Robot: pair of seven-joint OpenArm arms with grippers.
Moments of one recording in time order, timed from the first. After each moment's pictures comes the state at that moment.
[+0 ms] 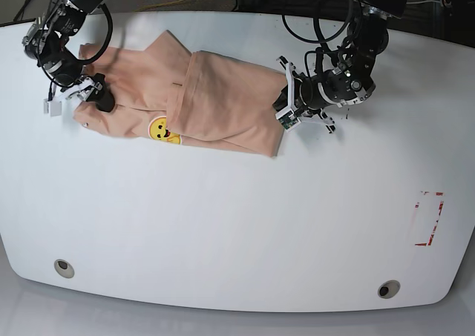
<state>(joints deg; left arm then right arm) 4.6 -13.7 15.7 92.4 -6.3 -36.9 40.5 -5.3 10.8 50.6 72.6 47.5 41.2 -66.9</state>
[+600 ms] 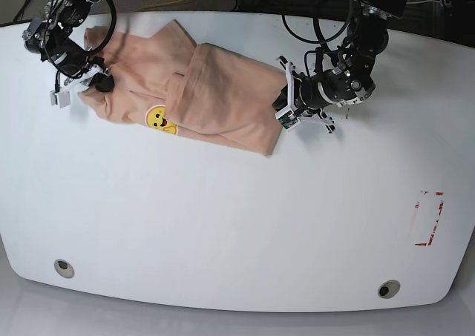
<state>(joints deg) 4.6 -13.6 15.7 92.4 -6.4 -36.9 40.5 -8.6 7.9 50.4 84.9 43.3 40.5 -74.6</state>
